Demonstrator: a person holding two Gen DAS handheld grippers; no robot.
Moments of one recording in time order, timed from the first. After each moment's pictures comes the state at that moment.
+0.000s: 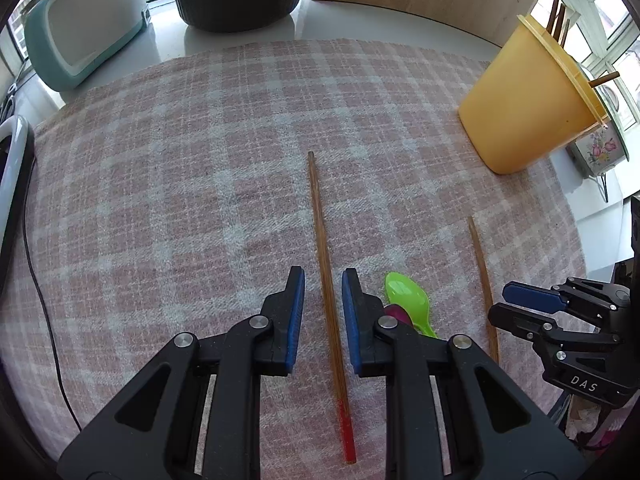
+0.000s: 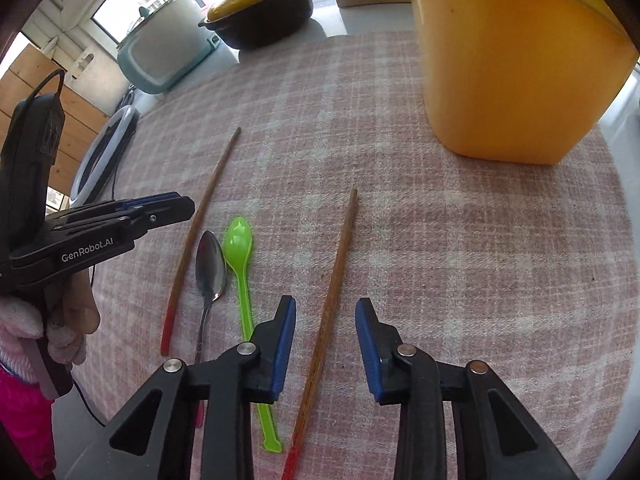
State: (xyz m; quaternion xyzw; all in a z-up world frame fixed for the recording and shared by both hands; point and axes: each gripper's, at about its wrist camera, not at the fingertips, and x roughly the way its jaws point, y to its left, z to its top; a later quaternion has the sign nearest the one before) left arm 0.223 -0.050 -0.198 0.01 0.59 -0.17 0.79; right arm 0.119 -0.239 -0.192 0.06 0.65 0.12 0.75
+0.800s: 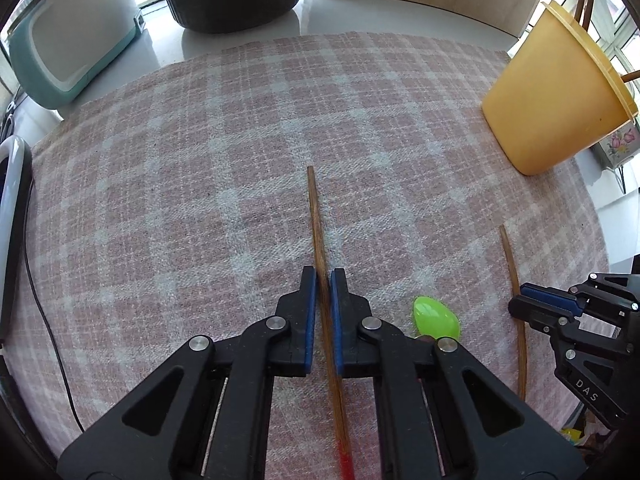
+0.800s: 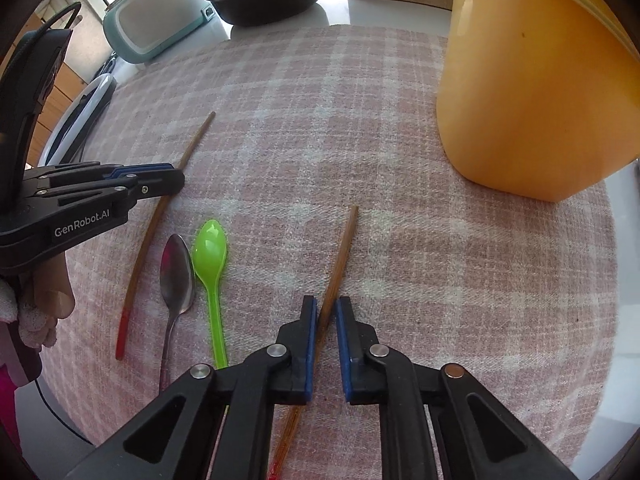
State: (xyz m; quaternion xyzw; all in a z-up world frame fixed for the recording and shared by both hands) left arm 0.255 -0.062 -0.214 0.04 0.59 -0.16 0.79; right arm 0.137 -0.214 -0.203 -0.02 0.66 0.11 0.74
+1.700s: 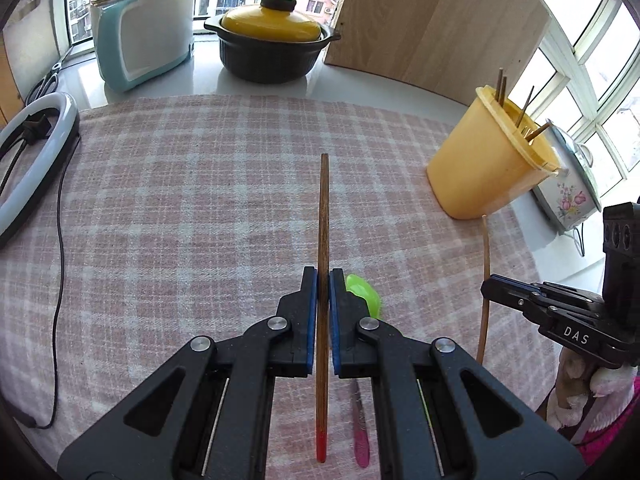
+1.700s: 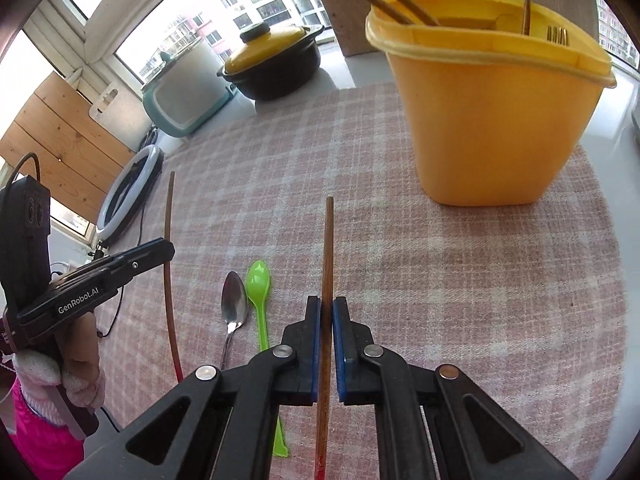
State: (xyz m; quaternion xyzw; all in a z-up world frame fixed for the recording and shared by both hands) left arm 0.158 -0.033 -0.141 -0.08 0.51 -0.15 0.85; right arm 0.107 -0.269 -0.143 0.10 0.58 0.16 0.80
